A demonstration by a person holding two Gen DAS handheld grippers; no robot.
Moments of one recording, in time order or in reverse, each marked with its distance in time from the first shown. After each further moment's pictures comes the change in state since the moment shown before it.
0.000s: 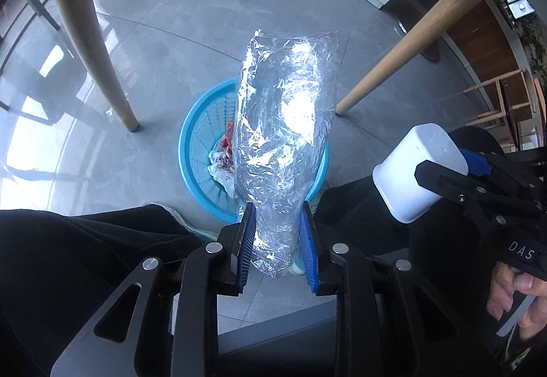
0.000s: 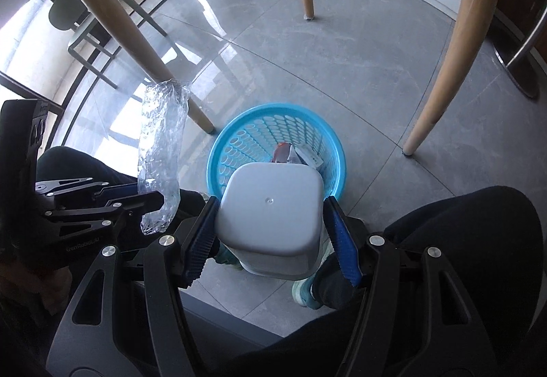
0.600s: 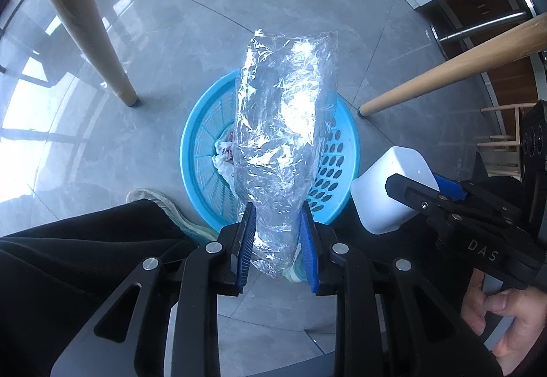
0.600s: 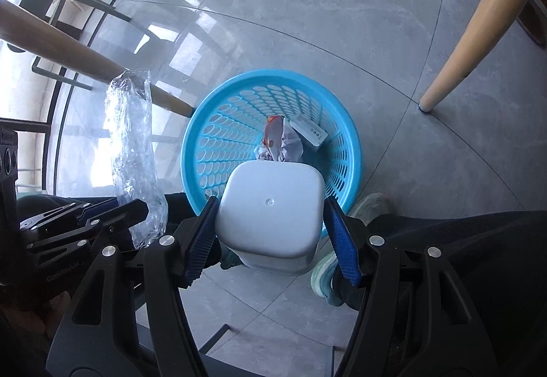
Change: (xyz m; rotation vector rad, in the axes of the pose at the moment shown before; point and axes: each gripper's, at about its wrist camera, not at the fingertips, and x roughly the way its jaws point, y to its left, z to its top) left arm 0.057 0.030 0.043 -0.129 0.099 0.000; right arm 0.112 -0.026 0.030 0.171 0.186 0.017
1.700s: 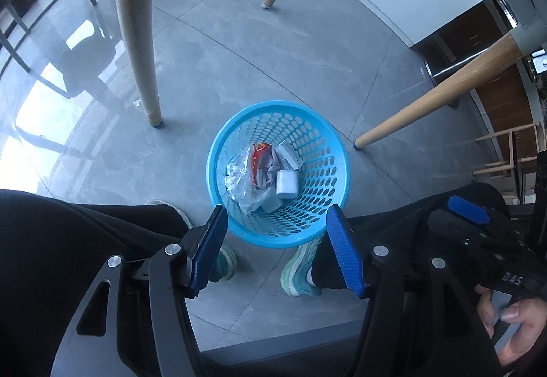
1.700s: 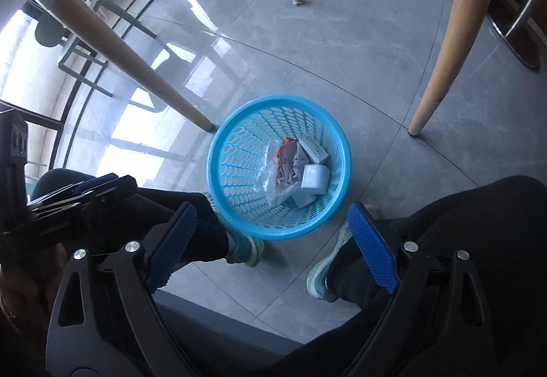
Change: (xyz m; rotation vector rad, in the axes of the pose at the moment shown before) left arm -0.069 0.007 -0.039 -0.024 -0.193 0.023; right arm -0.094 0.012 -0.049 -0.087 -0.155 0.031
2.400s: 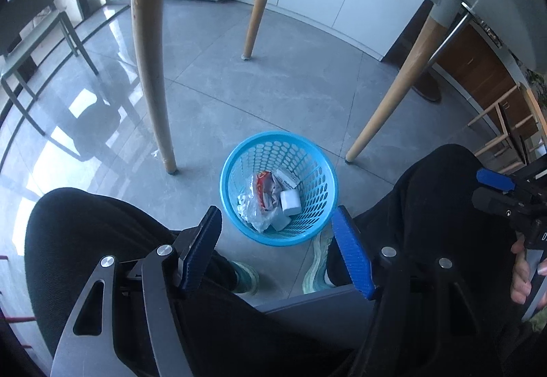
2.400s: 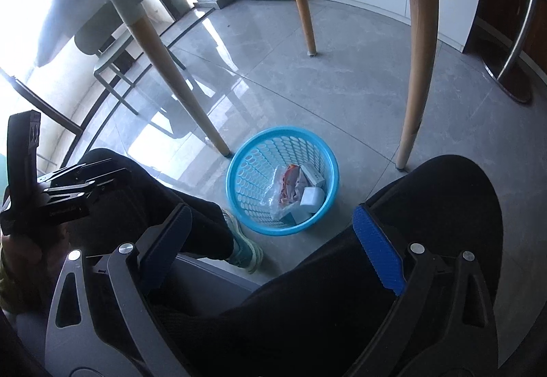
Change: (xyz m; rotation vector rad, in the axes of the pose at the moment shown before) left arm -0.092 -0.024 -0.065 0.198 -0.230 0.040; right arm -0.122 -0.004 -0.070 -0.101 -0.222 0.029
